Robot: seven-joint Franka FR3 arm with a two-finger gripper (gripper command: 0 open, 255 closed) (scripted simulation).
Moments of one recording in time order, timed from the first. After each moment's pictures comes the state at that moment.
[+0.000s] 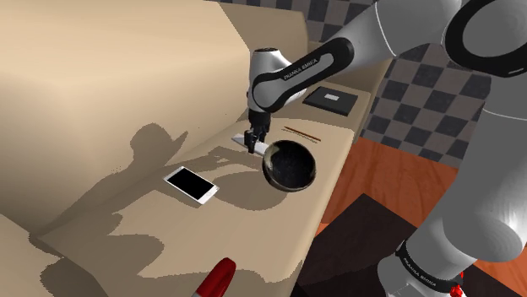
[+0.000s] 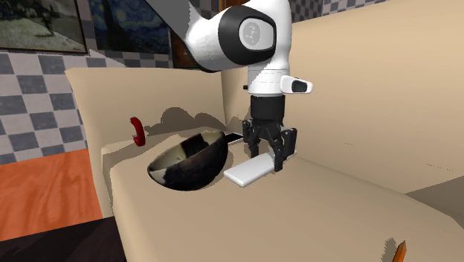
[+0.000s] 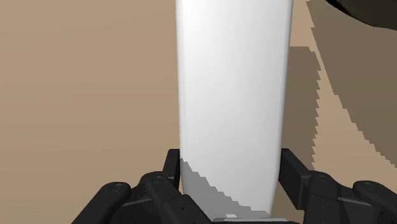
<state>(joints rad) 0.04 0.24 0.14 -2.04 -0.08 2.28 -0.11</state>
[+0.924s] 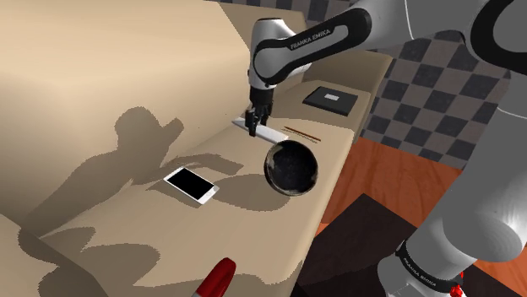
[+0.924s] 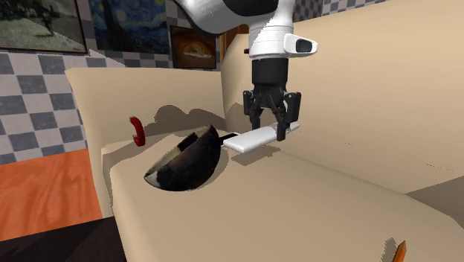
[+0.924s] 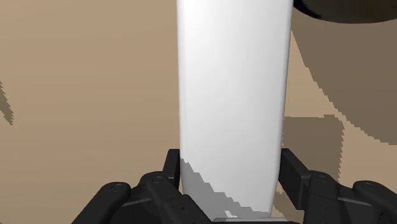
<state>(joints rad) 0.04 0.15 0.14 -1.95 -0.06 2.11 -0.13</state>
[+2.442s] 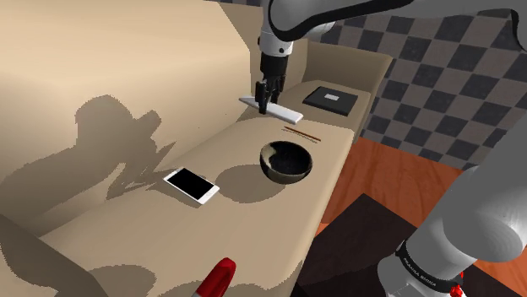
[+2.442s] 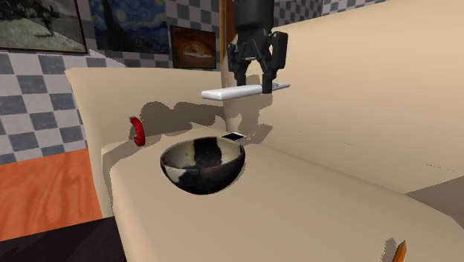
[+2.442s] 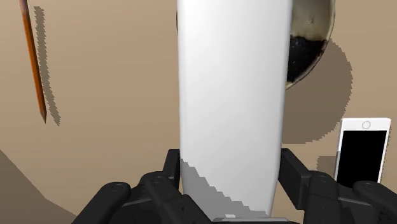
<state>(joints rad) 0.04 -0.04 0.15 -1.92 -0.02 1.89 -0.14</state>
